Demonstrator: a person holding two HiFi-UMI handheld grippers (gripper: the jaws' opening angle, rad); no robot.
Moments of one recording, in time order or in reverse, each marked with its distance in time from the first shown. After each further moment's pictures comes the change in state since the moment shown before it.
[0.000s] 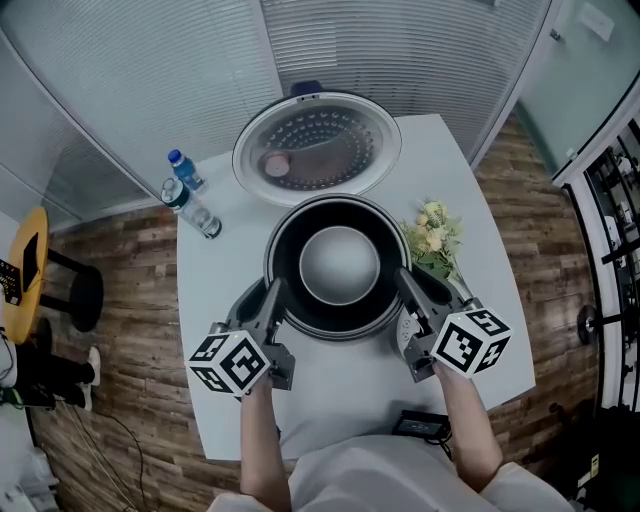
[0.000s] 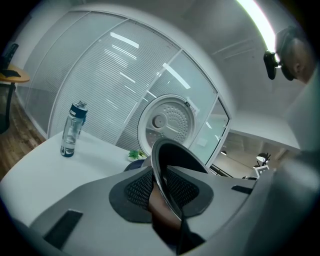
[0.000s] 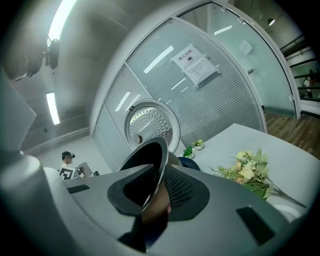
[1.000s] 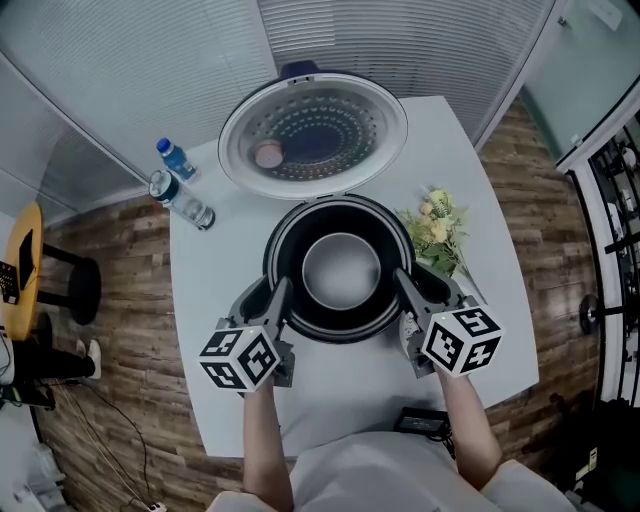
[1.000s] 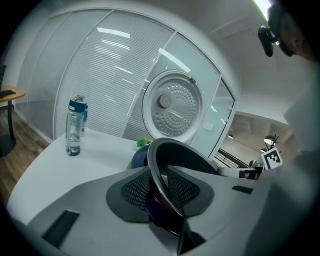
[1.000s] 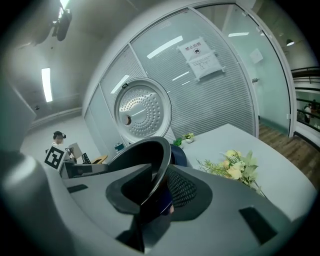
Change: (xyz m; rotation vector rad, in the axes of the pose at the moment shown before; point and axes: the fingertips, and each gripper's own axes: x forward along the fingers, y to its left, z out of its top) left arm 0.025 0.025 -0.031 0.097 0.142 0.092; right arm 0.024 -0.031 -0.032 -0.127 0.129 -0.121
